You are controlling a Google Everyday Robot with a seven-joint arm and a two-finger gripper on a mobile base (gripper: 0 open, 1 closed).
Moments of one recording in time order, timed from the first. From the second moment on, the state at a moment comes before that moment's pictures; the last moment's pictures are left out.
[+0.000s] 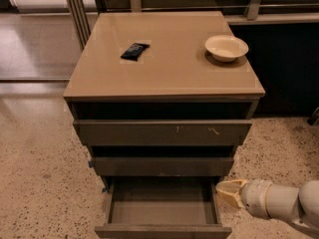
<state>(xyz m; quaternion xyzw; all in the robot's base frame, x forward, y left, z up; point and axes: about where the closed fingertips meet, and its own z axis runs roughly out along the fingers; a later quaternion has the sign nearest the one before) 0.419 -0.194 0.595 -0.33 0.84 0.22 0.37</state>
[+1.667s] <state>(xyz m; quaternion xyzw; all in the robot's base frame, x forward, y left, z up) 0.390 -0.189 0.398 -0.17 0.90 0.25 0.30</state>
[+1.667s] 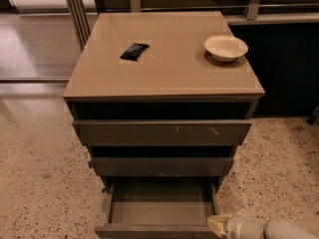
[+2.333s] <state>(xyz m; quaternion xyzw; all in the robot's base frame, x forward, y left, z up) 0.379 -0.197 0.359 -0.11 0.92 0.21 0.32</state>
